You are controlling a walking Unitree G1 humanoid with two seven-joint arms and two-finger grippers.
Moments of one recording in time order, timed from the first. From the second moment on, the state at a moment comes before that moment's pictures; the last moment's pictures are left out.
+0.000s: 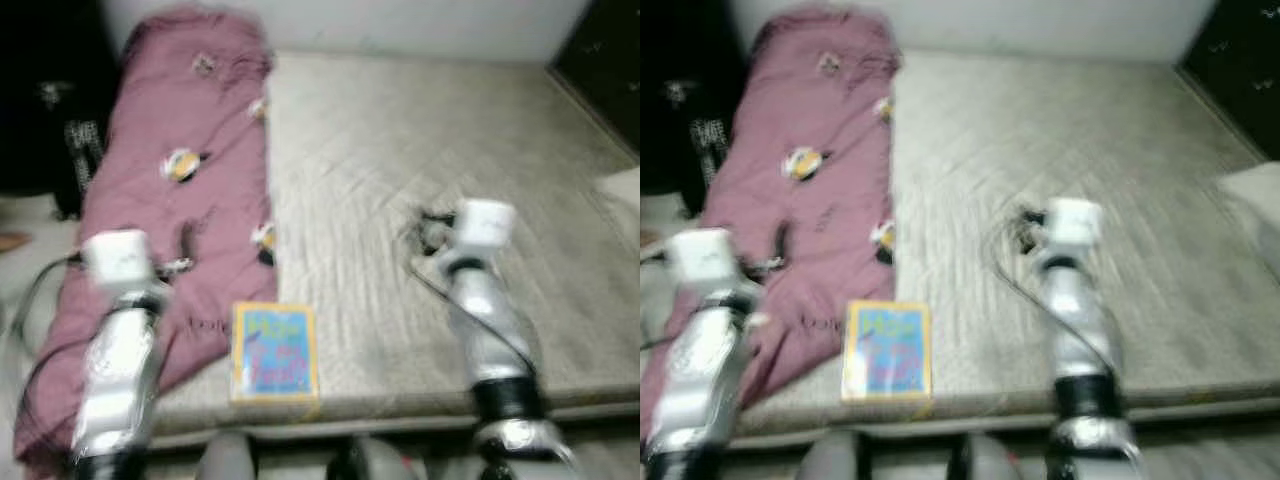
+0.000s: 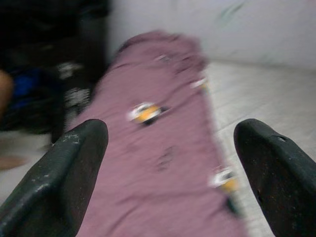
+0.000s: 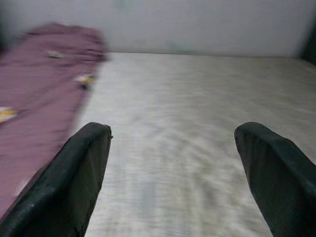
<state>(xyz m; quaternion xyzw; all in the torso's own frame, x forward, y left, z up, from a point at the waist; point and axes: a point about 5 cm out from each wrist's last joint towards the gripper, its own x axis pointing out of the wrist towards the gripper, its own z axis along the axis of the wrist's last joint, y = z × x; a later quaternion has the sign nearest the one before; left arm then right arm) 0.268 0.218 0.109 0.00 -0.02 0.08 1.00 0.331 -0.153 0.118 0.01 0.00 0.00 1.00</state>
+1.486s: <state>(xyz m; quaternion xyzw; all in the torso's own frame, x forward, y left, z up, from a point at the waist) 0.265 0.237 0.100 -0.04 0.02 0.17 0.98 0.325 -0.167 0.107 0.00 0.02 -0.01 1.00</state>
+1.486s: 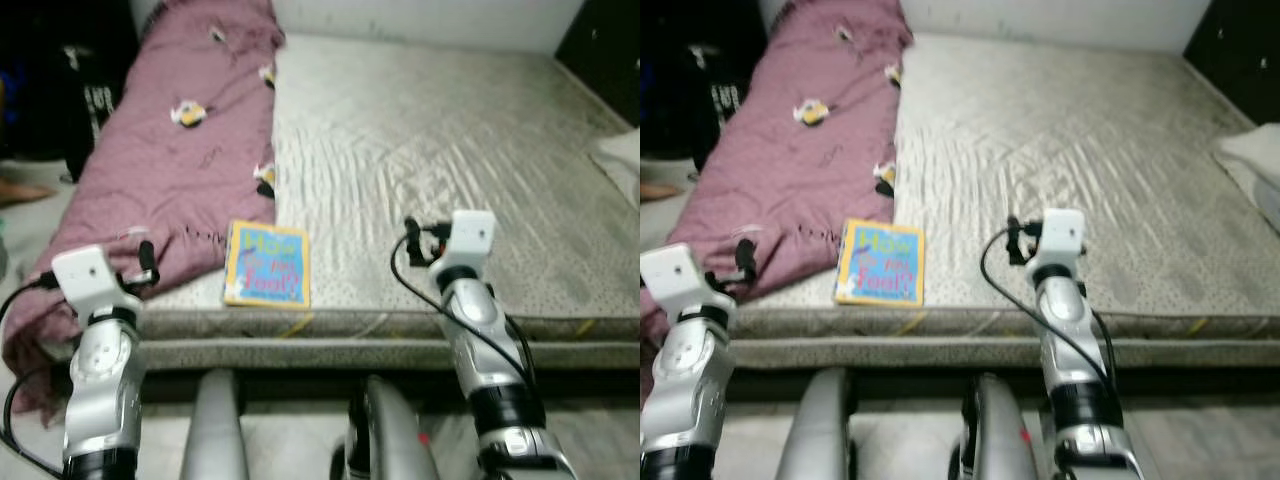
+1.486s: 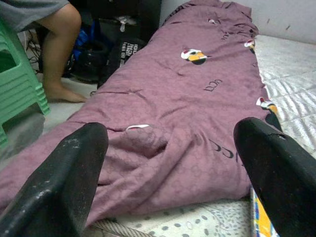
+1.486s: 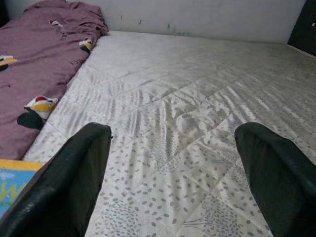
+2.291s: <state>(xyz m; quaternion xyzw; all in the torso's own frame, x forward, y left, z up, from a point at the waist) 0.271 0.249 0.071 -0.08 0.11 0.14 0.98 0.277 -0.208 0.110 -0.05 0.05 -0.04 1.00</state>
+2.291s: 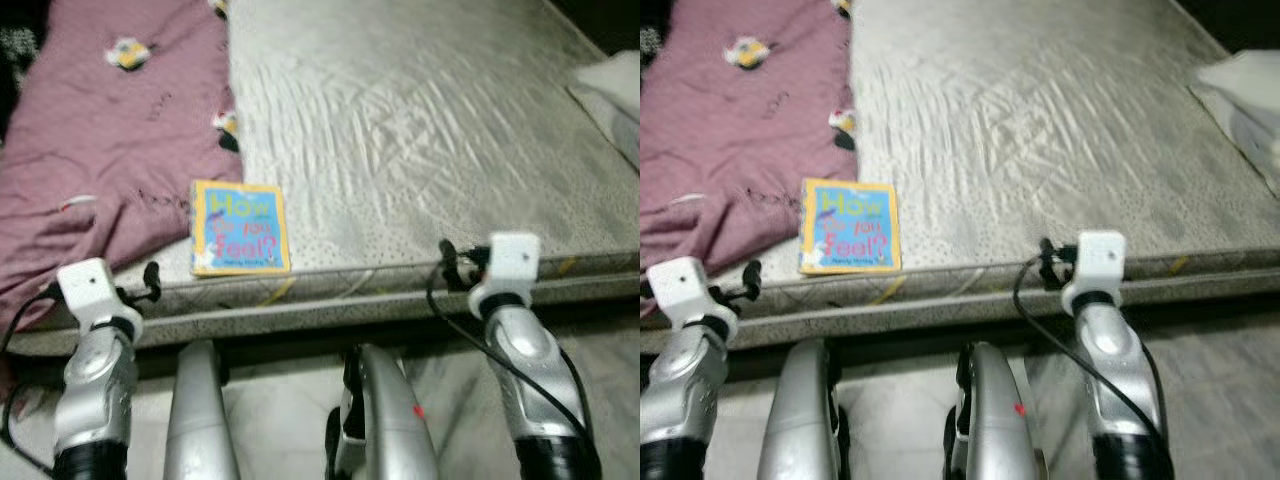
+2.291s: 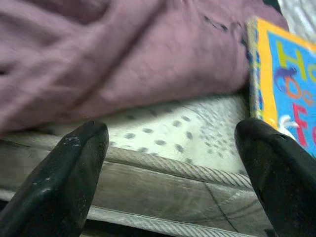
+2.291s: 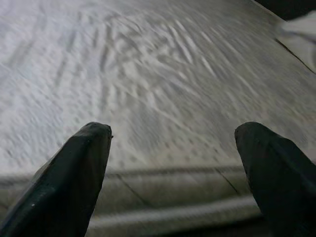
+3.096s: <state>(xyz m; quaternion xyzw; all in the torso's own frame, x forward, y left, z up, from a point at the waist) 0.313 0.238 0.079 -0.11 0.09 0.09 0.99 0.251 -0.215 0.128 -0.09 0.06 -0.03 0.99</state>
